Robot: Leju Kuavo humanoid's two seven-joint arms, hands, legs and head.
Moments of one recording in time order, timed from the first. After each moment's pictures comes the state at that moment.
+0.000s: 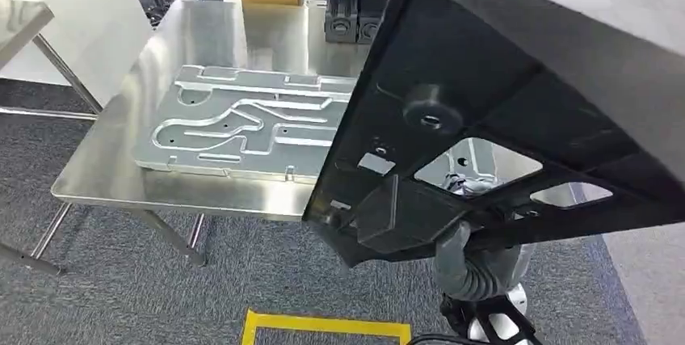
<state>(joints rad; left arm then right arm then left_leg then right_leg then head) -0.09 0.08 -1.30 -0.12 1.46 0.07 -0.34 -0.10 -0.09 0.47 -2.08 0.17 -0.31 -0.69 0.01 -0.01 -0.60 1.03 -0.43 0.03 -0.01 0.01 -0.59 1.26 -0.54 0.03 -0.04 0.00</state>
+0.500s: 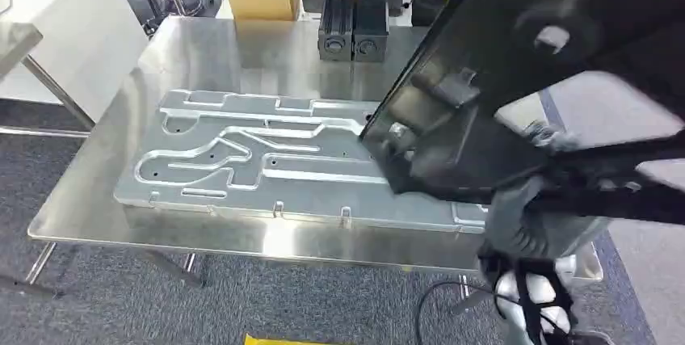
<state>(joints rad) -0.10 0.09 -1.32 -0.12 1.46 0.08 -0.34 -0.33 -0.12 0.31 -2.06 0.33 -0.42 -0.66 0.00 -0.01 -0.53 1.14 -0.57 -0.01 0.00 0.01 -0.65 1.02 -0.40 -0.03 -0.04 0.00</state>
